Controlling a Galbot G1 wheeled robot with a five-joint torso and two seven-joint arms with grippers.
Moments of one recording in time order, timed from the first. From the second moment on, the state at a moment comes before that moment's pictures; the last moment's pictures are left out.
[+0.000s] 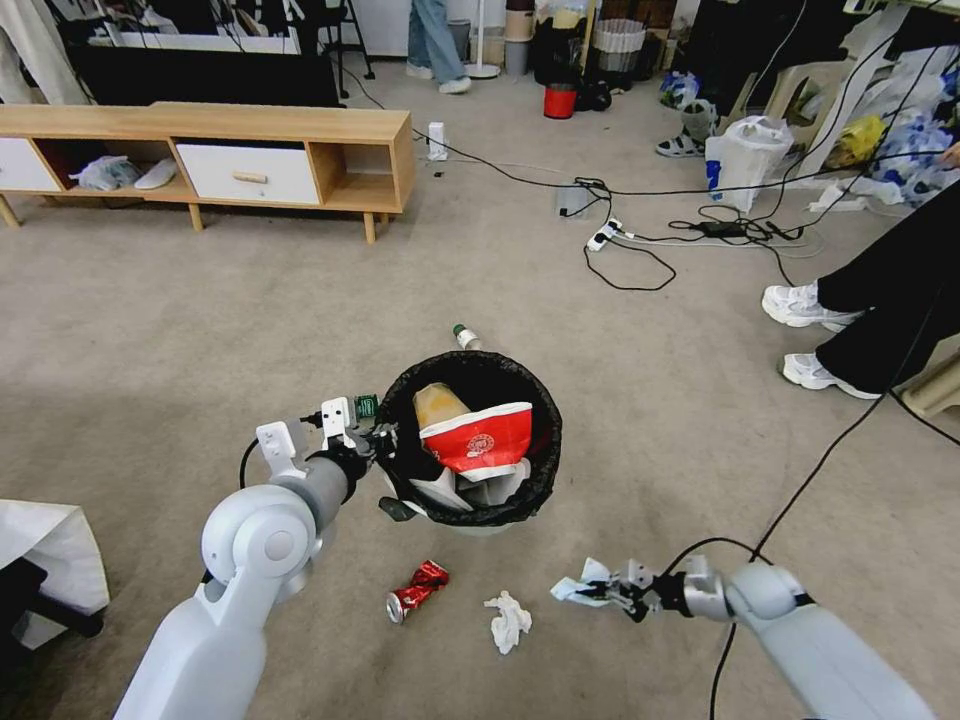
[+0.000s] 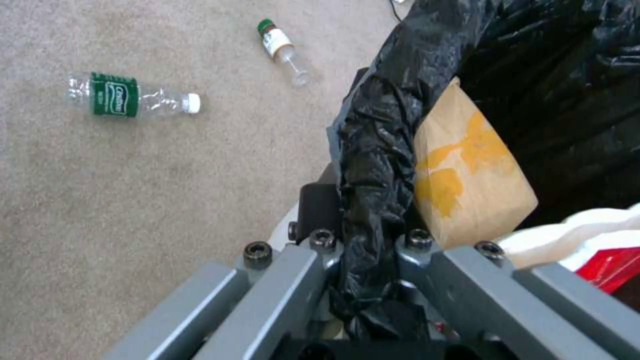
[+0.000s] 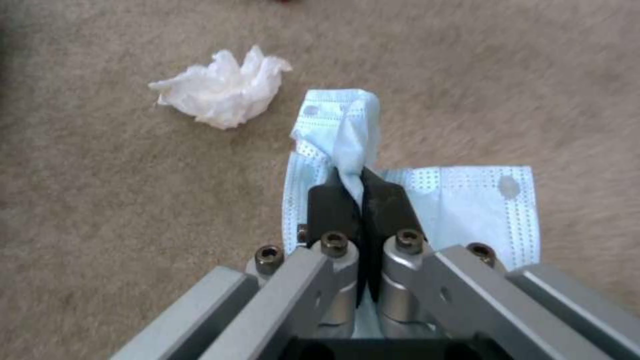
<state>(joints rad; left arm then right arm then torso) 1.09 -1.21 -0.37 -2.10 -1.03 0.71 -0.45 -0.94 0.97 0.17 1.03 0.14 0.33 -1.08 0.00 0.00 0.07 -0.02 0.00</state>
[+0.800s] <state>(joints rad) 1.10 -1.21 -0.37 -2.09 -1.03 0.71 -0.46 -1.00 0.89 0.34 1.44 0.38 0.25 -1.06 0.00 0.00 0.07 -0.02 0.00</state>
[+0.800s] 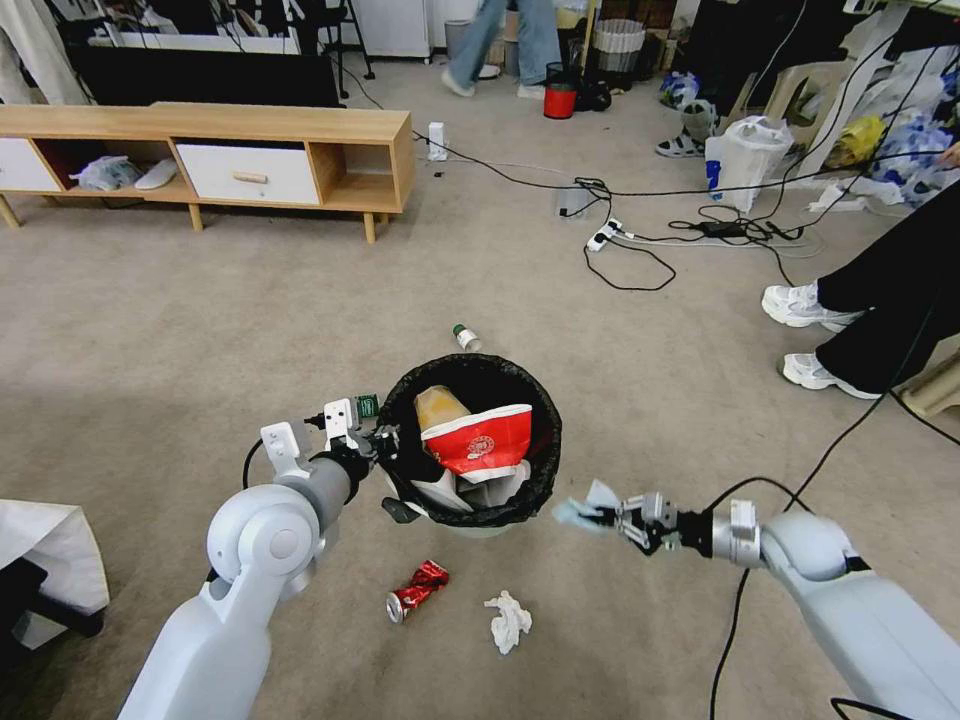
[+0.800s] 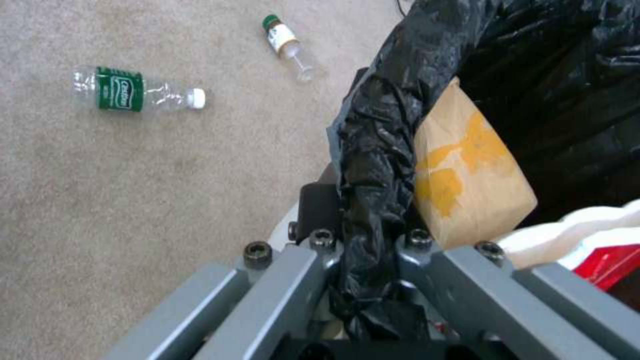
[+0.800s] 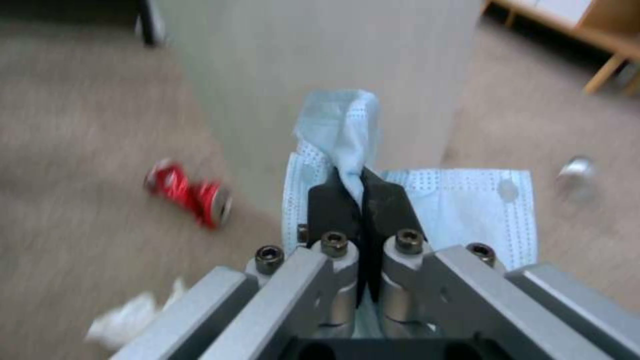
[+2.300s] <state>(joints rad) 1.11 -1.20 -0.36 -2.10 -1.03 0.71 -0.46 -0.96 0.76 0.41 1.84 0.61 0.15 -1.02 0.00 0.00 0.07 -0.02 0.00</state>
